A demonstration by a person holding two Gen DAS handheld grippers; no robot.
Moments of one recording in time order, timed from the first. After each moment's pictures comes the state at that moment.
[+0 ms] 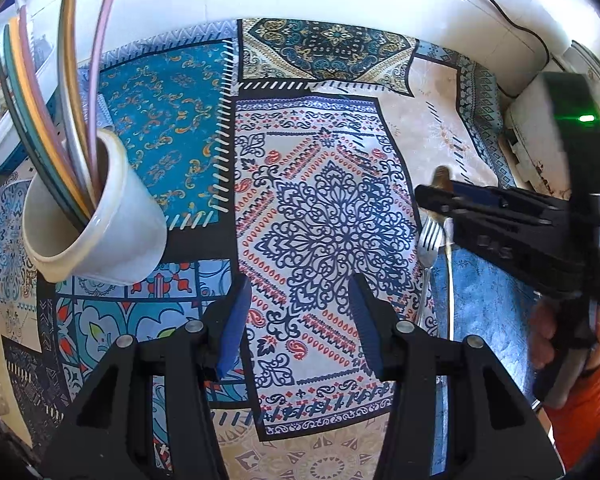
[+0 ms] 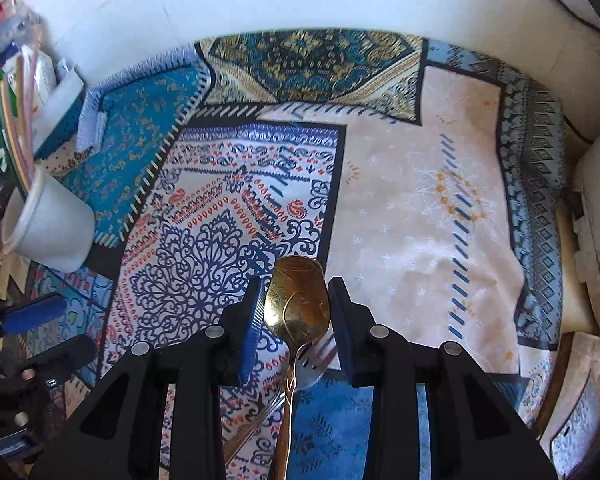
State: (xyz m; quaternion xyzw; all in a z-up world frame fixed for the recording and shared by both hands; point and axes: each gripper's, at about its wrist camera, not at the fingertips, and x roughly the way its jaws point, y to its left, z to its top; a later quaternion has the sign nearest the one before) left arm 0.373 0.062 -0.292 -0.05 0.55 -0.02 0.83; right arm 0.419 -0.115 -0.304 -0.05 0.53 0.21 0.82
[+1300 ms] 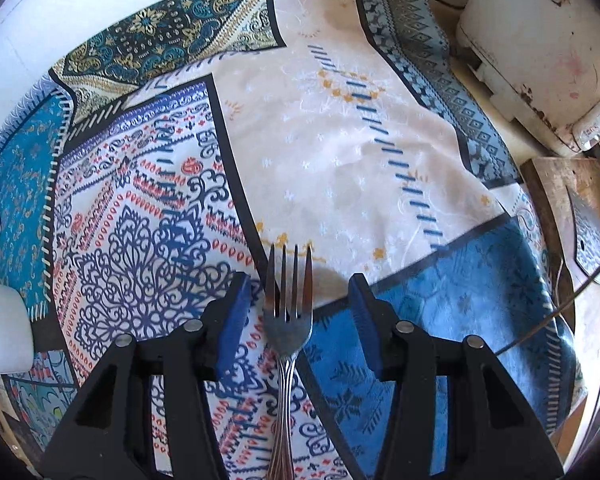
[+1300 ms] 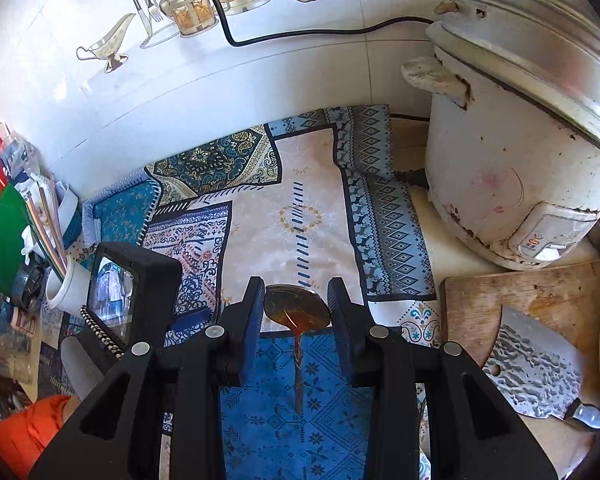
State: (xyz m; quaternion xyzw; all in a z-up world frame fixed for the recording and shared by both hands) left arm 0.440 -0.089 -0.357 0.06 0.57 -0.08 0.81; right arm 0.365 -0.258 -0.242 0.08 0.45 0.14 0.88
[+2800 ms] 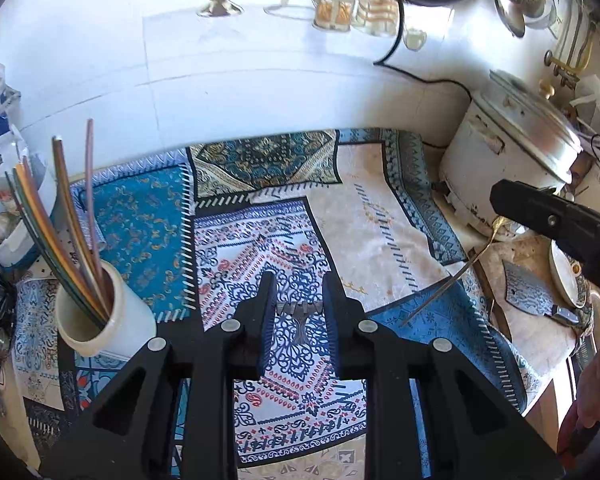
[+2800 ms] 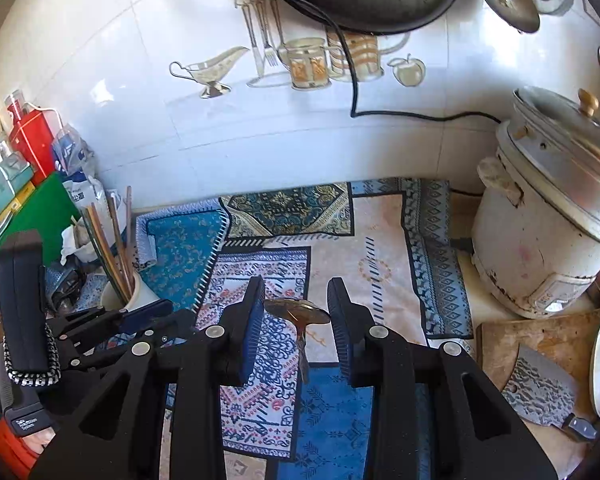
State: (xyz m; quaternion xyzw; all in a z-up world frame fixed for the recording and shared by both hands) left arm 0.357 0.017 -0.202 -0.02 0.42 -0.07 0.90; right arm 0.329 -0.173 -0.171 0.05 0.37 0.18 0.91
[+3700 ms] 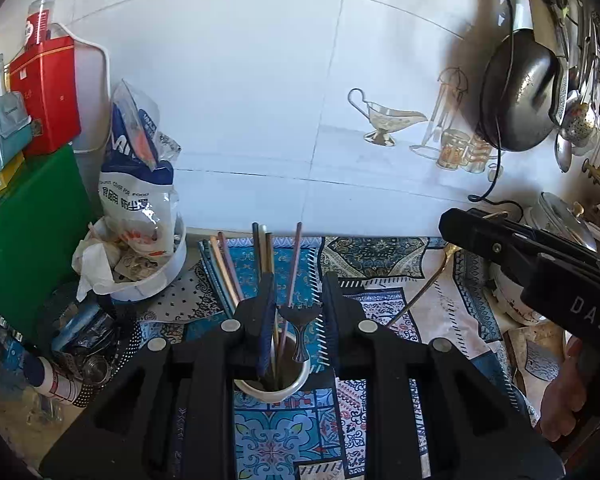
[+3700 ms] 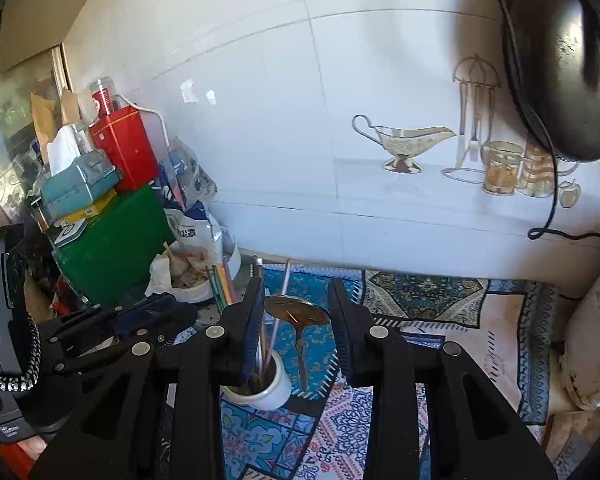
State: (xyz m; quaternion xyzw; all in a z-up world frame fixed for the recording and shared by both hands) left arm 0.325 0.178 -0.107 -0.07 0.33 0.03 0.94; right arm 0.340 -0.005 -0.093 0.01 0.30 0.32 0.90
